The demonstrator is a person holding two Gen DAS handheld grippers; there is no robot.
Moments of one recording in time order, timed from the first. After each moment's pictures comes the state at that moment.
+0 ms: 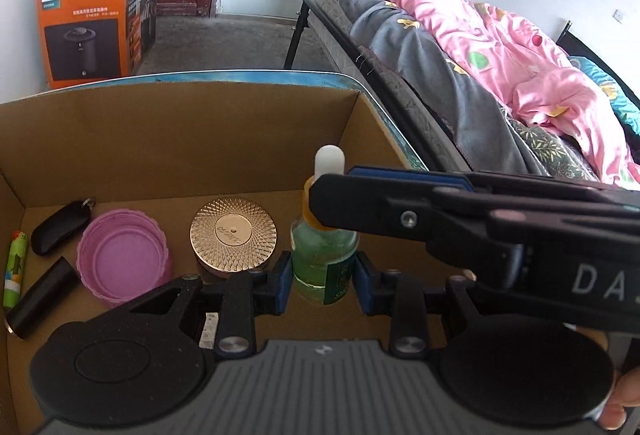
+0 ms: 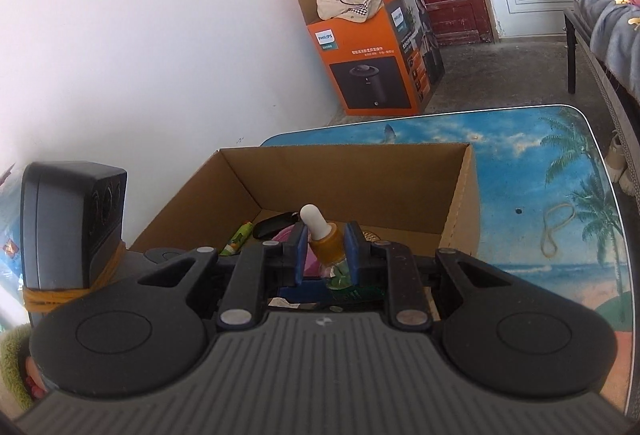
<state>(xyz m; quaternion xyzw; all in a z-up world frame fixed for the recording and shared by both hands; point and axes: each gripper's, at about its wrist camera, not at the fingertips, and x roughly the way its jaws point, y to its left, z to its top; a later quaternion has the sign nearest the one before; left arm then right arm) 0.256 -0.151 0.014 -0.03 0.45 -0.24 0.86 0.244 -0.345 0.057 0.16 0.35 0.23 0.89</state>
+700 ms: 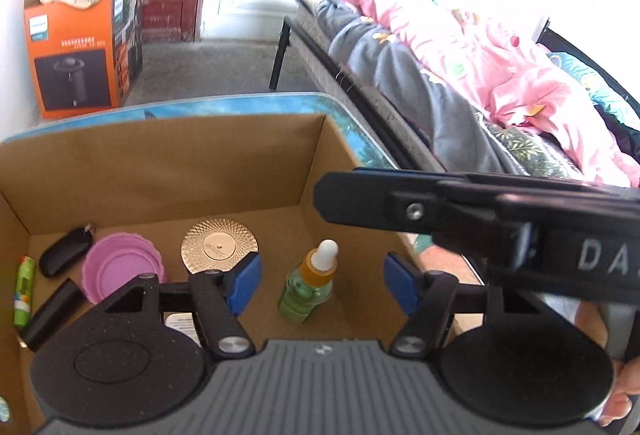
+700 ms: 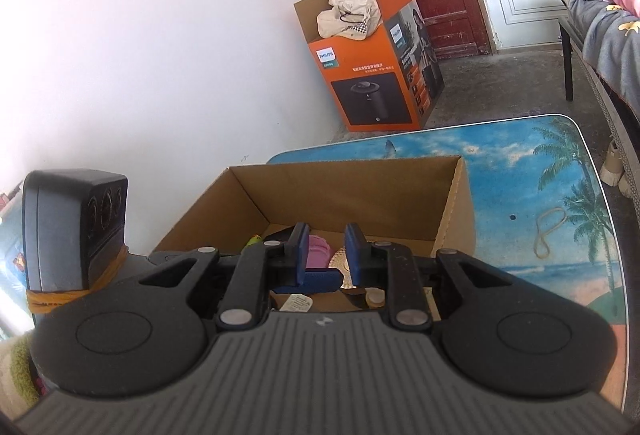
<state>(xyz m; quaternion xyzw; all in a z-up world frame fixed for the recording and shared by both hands) 0.227 -0.152 0.046 0.00 0.41 -0.26 0.88 0.212 -0.353 0.084 0.19 0.31 0.23 0.90</state>
